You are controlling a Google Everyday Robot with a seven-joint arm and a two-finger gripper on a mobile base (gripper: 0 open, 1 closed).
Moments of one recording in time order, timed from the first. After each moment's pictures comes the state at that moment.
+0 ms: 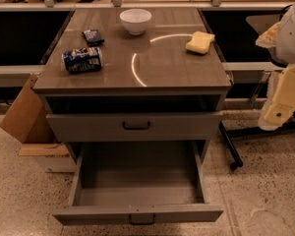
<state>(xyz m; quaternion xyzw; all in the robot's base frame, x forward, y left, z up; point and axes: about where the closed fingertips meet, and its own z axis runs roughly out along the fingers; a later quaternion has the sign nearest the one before) 0.438 -0.217 0.976 -0.60 0.78 -0.03 0.16</state>
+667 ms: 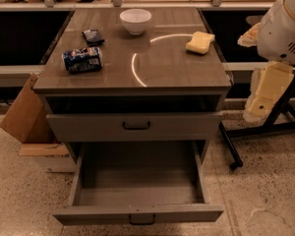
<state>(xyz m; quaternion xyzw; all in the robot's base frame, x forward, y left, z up) 0.468 -0.199 0.962 -0.63 0.76 -0.01 0.17</state>
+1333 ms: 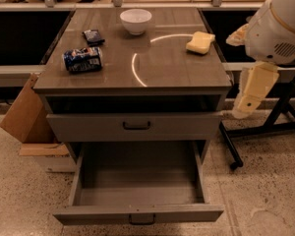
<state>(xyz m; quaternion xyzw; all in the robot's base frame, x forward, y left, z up) 0.485 -0.188 0.953 -0.64 0.74 -0.01 0.19</state>
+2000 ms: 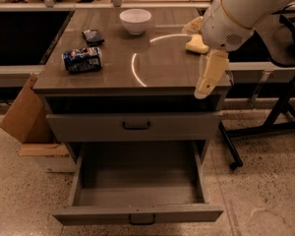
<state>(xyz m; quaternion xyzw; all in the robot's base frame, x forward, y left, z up) 0.558 -0.115 0.938 -0.72 0.65 0.04 0.25</state>
